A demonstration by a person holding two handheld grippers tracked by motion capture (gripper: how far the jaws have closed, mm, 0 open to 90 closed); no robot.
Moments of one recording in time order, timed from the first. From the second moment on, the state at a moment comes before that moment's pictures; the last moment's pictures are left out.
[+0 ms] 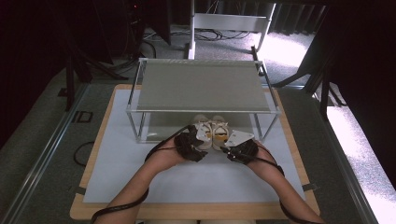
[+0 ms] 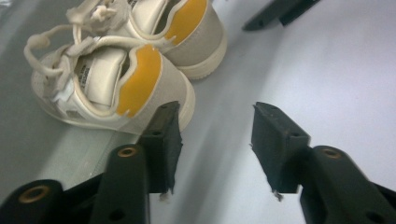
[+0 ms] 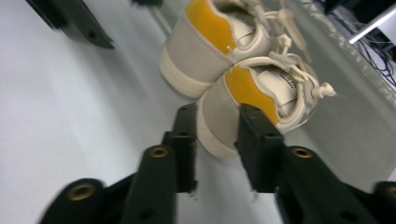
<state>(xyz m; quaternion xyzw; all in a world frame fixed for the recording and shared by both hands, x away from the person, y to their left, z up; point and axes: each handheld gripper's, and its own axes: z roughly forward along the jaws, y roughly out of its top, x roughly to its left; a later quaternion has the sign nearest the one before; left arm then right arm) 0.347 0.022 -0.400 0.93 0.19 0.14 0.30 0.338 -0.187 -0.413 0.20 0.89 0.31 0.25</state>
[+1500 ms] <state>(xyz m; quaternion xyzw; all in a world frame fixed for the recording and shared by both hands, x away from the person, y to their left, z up) 0.411 0.017 -0.450 0.89 0.27 0.19 0.31 0.391 -0.175 -0.459 0.34 0.82 0.36 0.28</state>
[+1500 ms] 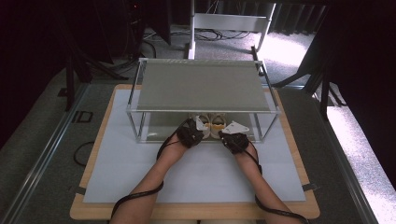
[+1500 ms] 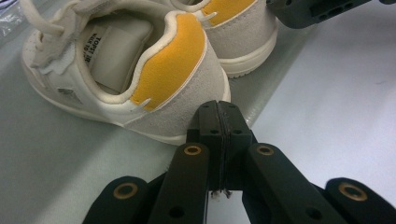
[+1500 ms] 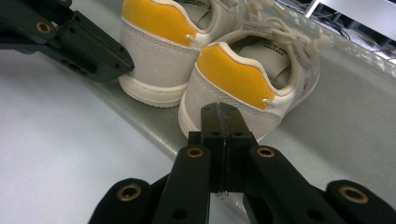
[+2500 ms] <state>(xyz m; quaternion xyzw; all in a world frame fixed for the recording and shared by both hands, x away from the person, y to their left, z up) 0.346 0.036 -0.461 0.88 0.28 0.16 0.34 0.342 -0.206 -0.459 0.33 0.81 0.43 0.24</state>
